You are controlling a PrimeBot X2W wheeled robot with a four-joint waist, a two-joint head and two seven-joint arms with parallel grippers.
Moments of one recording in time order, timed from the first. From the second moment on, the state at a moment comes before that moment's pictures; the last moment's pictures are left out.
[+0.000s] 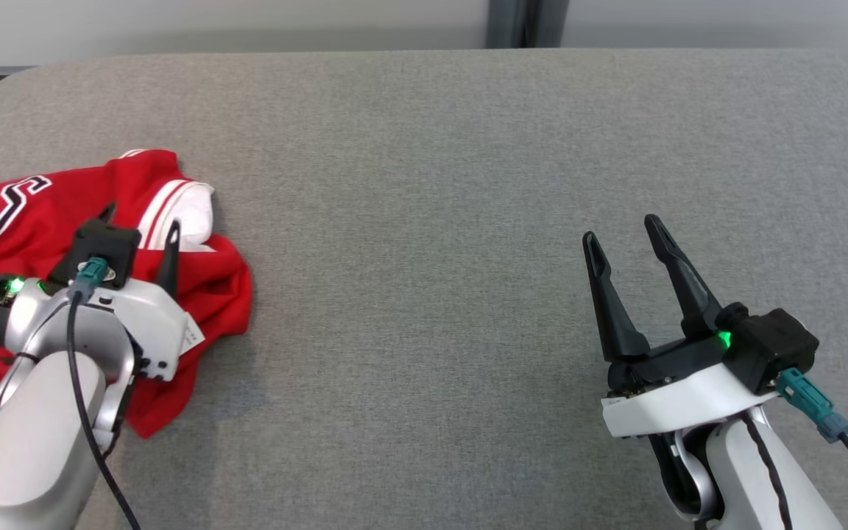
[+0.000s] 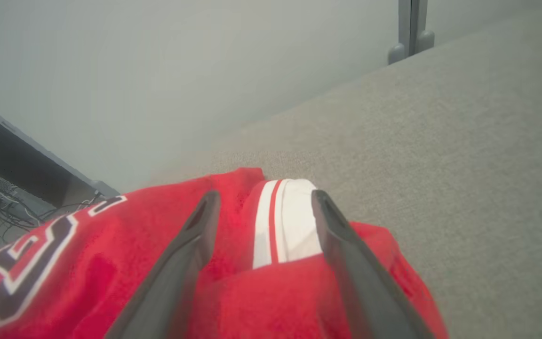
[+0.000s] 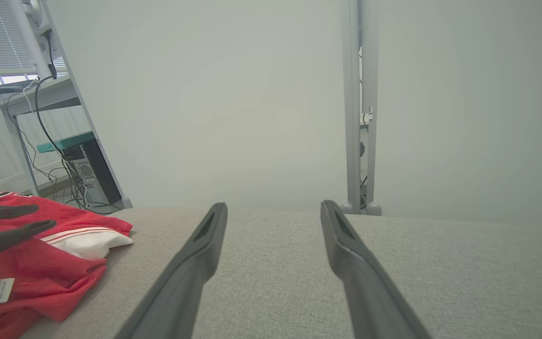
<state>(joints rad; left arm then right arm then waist) -0.54 0.45 -0.49 0.40 -0.34 0.16 0.02 -0.28 -0.05 0.27 0.11 0.23 0.13 -0.26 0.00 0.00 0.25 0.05</state>
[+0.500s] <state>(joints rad) -0.52 0.53 -0.55 0.37 -0.31 0.20 0.36 -0.29 -0.05 0.28 0.11 0.26 0.13 -0.26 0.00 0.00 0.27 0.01</state>
